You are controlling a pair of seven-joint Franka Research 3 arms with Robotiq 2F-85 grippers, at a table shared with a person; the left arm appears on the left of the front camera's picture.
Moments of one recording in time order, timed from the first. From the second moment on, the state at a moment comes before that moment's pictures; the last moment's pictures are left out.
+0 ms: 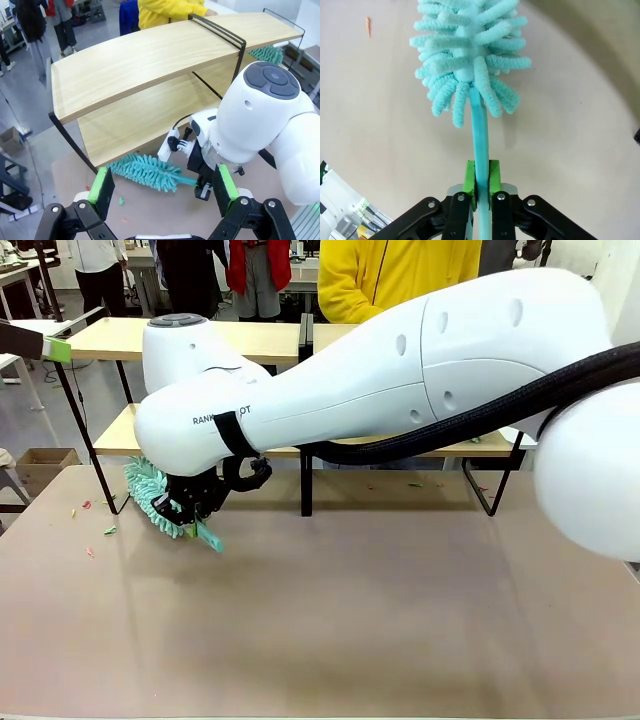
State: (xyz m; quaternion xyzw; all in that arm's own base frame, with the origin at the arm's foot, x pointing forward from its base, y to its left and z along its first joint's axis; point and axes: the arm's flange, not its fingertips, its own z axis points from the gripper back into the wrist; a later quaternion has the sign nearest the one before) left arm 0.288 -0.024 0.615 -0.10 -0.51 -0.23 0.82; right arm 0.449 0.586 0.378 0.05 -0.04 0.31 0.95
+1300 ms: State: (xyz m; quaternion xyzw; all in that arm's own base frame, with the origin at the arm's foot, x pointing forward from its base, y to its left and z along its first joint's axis) left arm 0.288 -0.024 0.616 -0.10 -0.51 -0.23 0.82; right arm 0.345 0.350 0.495 0.17 0.08 0.55 0.81
